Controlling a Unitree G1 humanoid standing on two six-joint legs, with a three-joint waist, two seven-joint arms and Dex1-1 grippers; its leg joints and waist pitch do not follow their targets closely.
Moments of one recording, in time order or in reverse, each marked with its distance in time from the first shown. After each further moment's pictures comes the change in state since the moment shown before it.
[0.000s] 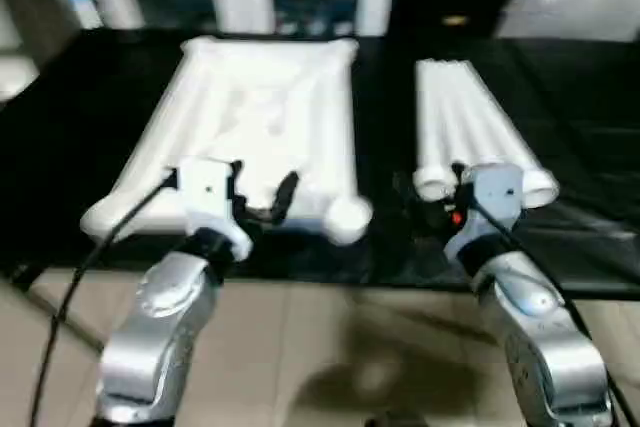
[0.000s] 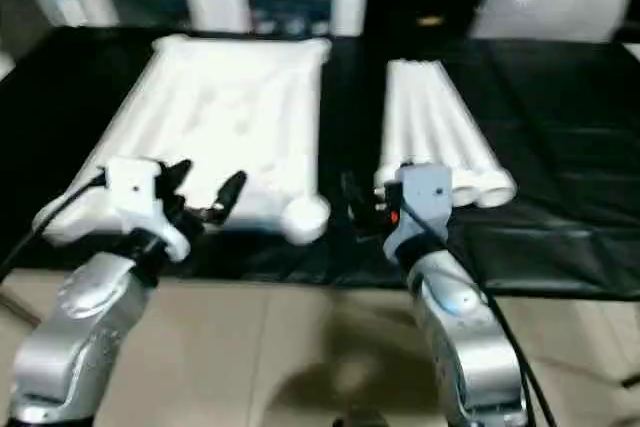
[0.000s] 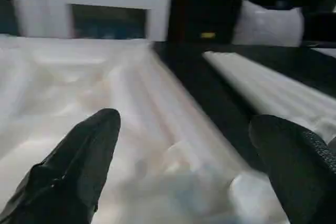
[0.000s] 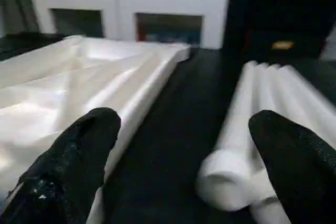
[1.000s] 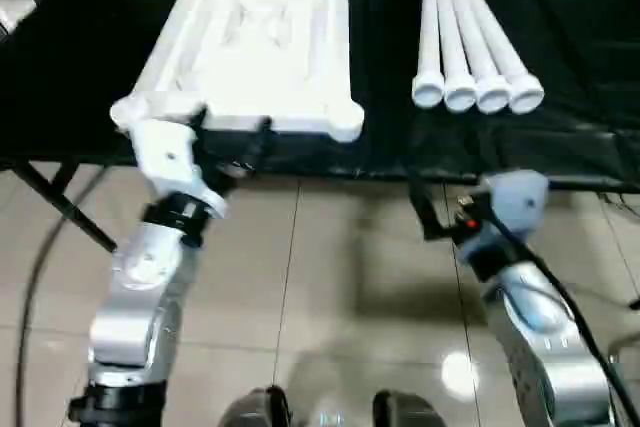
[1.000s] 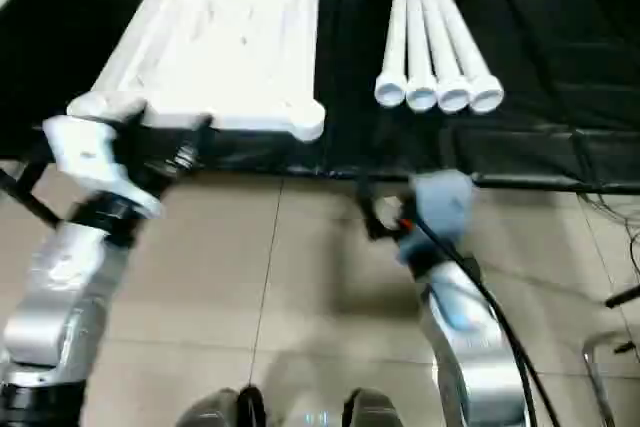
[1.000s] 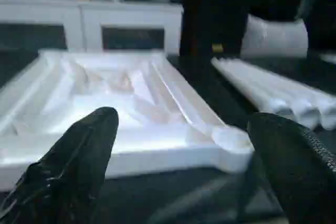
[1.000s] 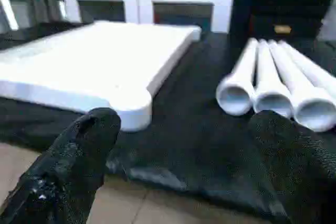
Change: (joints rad) left arm -0.076 0.052 0.077 0.053 0.019 -0.144 -0.009; right arm 0.021 0.007 0.024 0.005 -0.018 -0.142 -0.033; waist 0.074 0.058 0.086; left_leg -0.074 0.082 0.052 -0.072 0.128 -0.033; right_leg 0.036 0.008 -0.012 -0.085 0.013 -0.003
